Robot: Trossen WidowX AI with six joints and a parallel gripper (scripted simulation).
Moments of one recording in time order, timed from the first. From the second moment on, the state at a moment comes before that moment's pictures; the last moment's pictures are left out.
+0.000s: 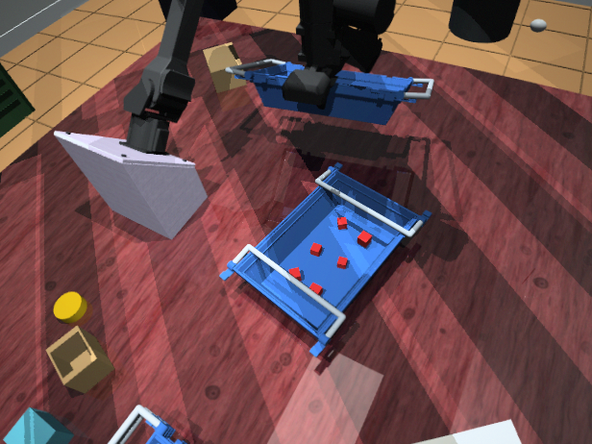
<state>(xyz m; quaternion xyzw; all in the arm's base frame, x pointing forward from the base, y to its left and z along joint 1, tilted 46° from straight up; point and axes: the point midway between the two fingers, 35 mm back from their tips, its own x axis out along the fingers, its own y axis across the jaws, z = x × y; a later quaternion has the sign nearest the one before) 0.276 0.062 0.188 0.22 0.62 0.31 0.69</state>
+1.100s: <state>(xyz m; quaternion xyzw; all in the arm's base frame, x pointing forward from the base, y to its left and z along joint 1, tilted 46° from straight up) 0.299 0.024 0.160 0.40 0.69 0.12 0.59</state>
